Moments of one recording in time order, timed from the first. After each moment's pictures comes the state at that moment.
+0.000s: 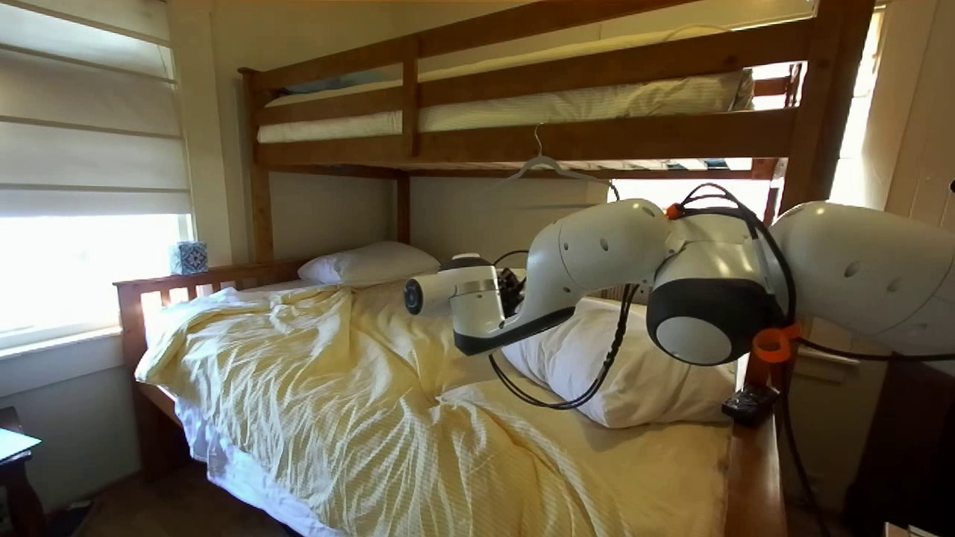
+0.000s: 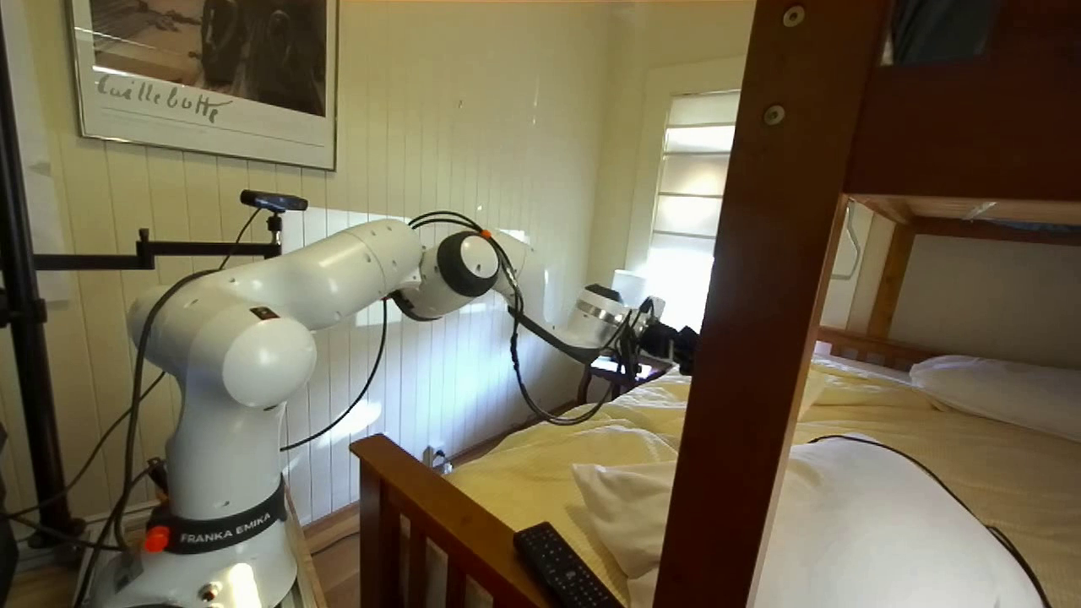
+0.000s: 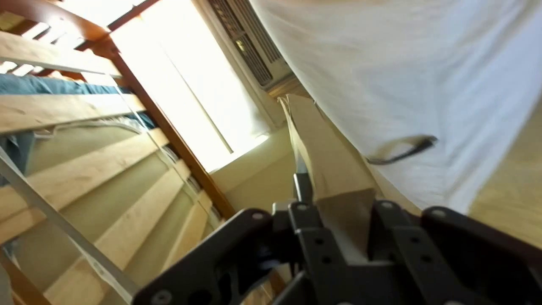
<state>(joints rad) 0.38 1.20 -0.58 -0.87 -0.96 1.79 0.94</state>
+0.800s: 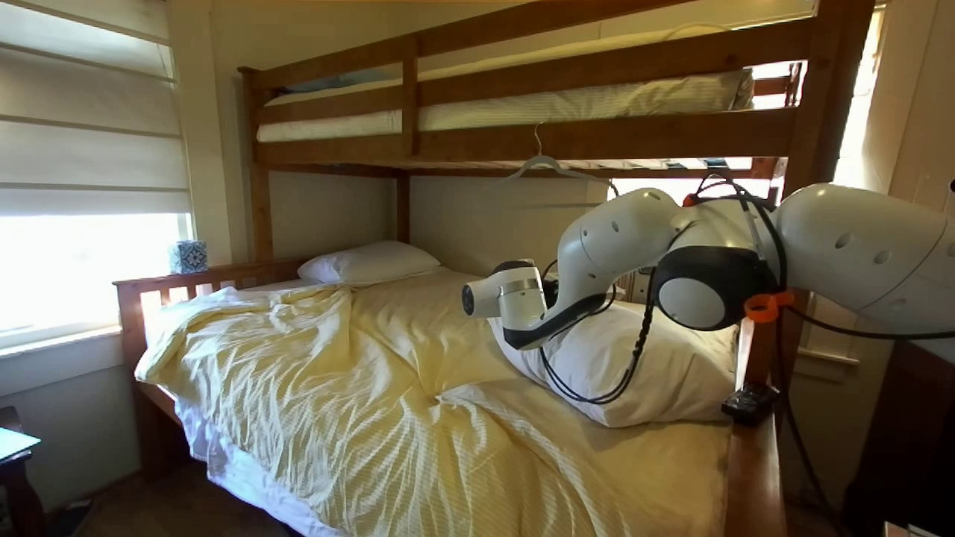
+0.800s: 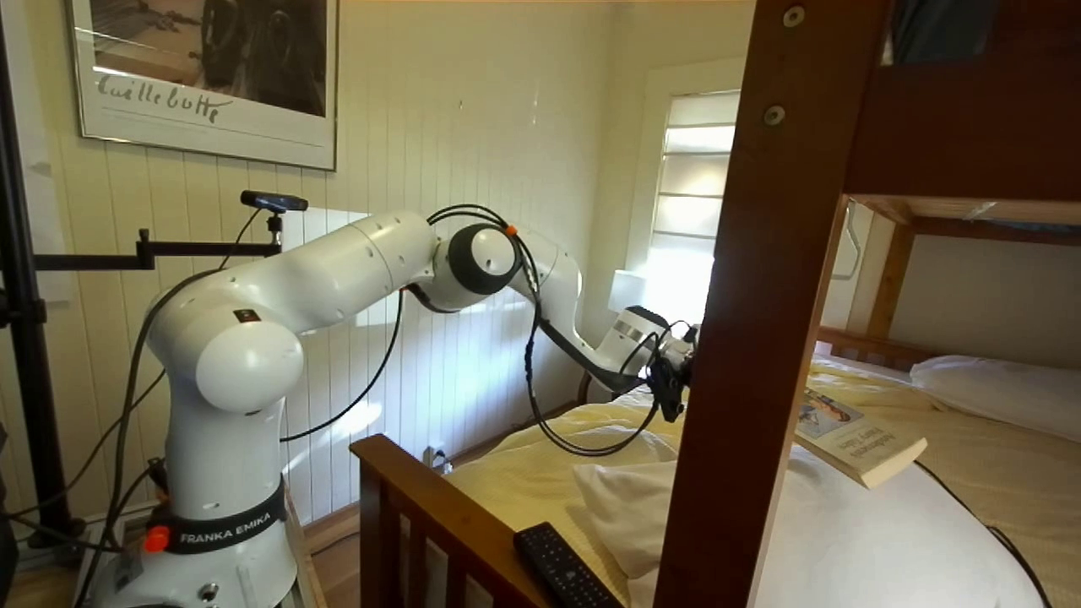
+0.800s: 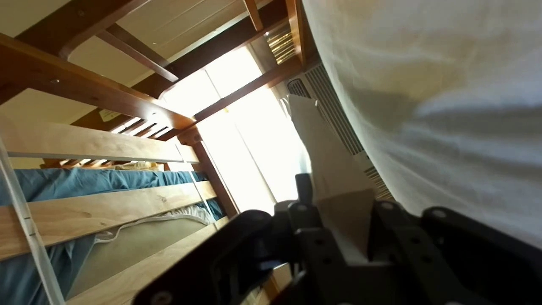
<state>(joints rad) 0.22 1.13 -0.51 -1.04 -1.06 1.66 1.02</state>
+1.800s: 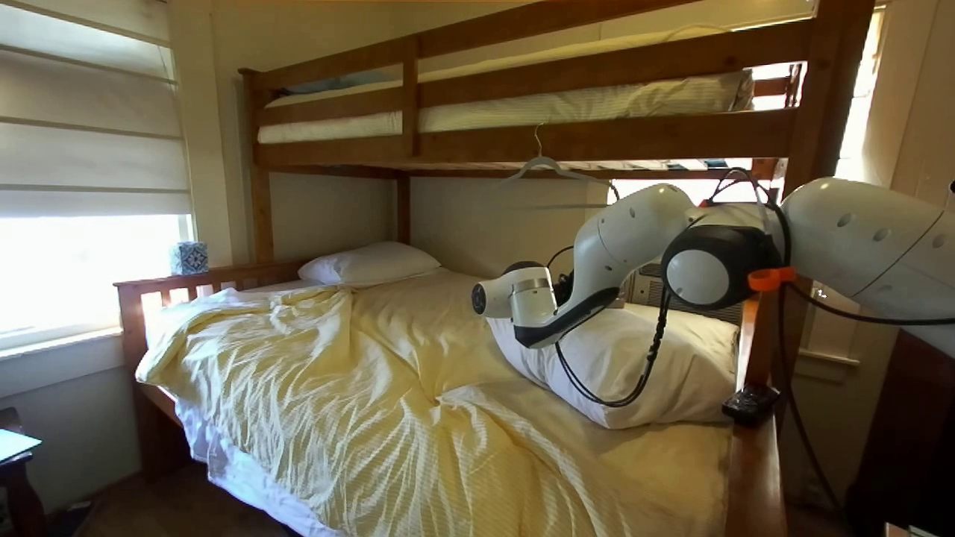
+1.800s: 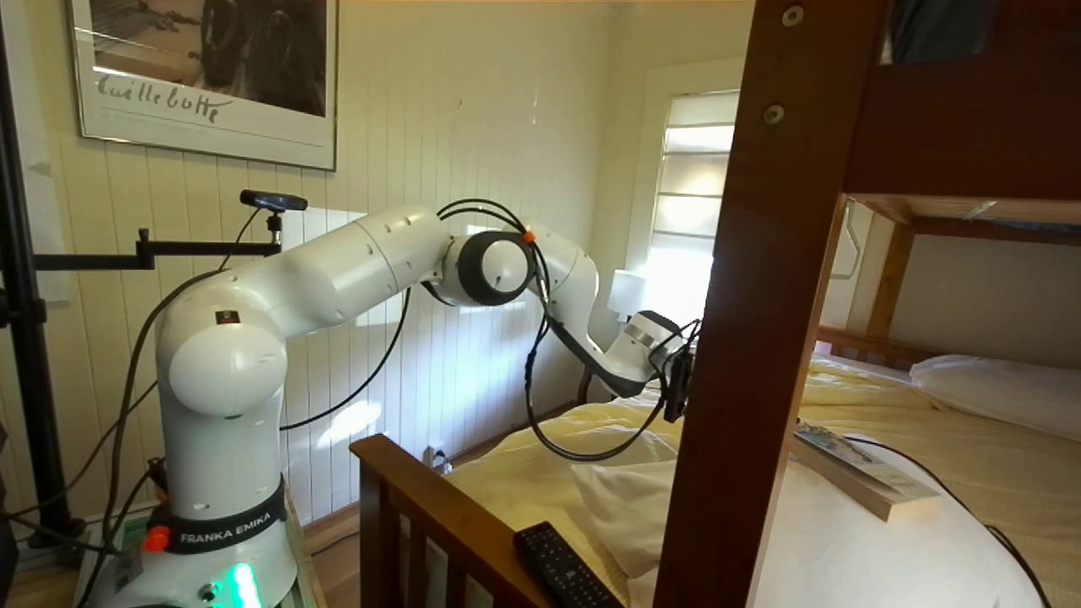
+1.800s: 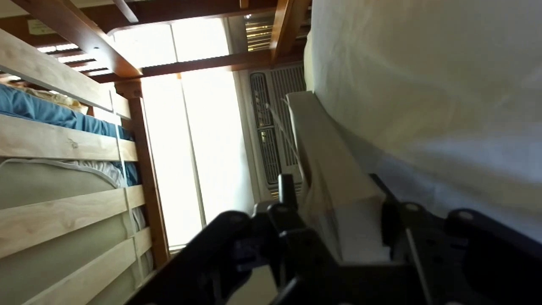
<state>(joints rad) 0.05 1.09 -0.27 -1.04 -1.23 1.70 0.68</state>
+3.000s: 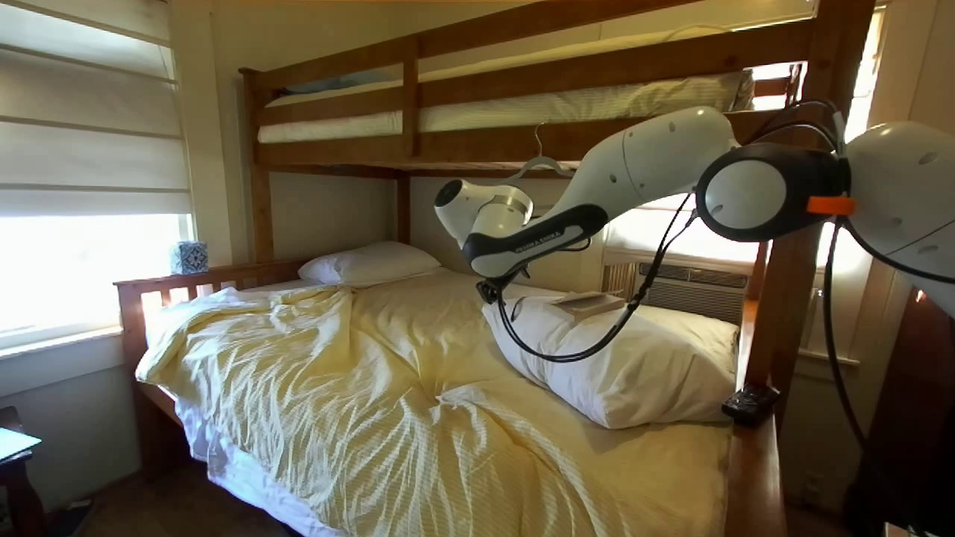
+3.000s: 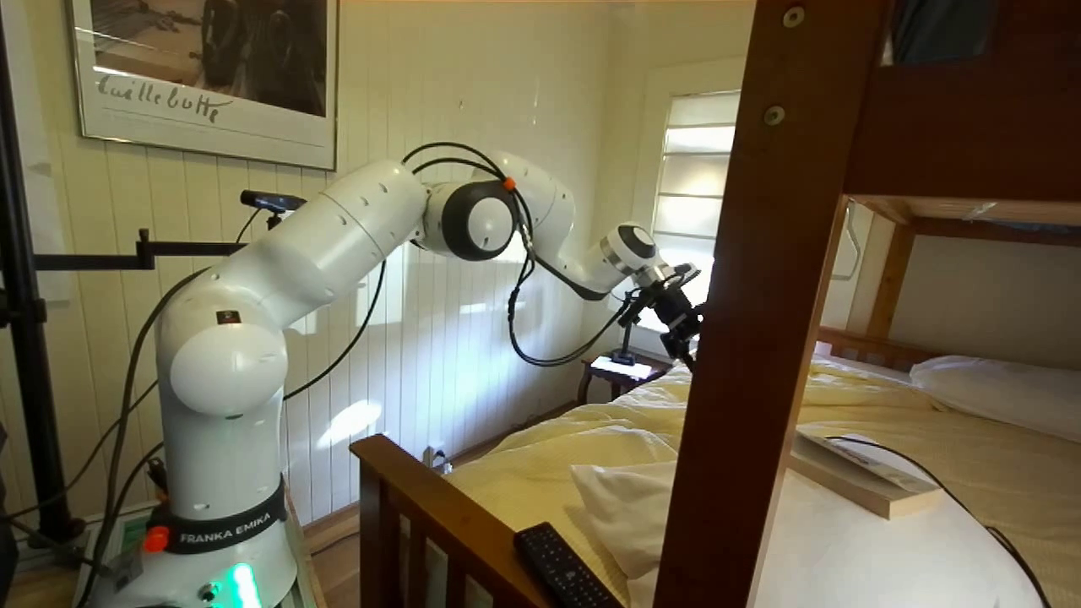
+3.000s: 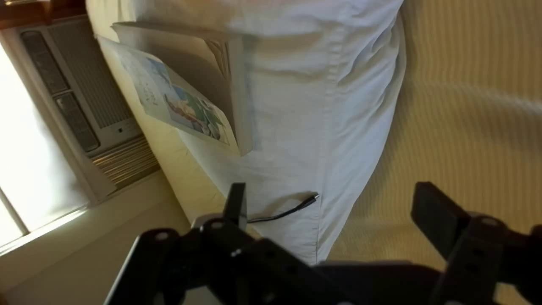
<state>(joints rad) 0.06 0.84 -0.04 -1.04 -0.85 1.85 0.52</state>
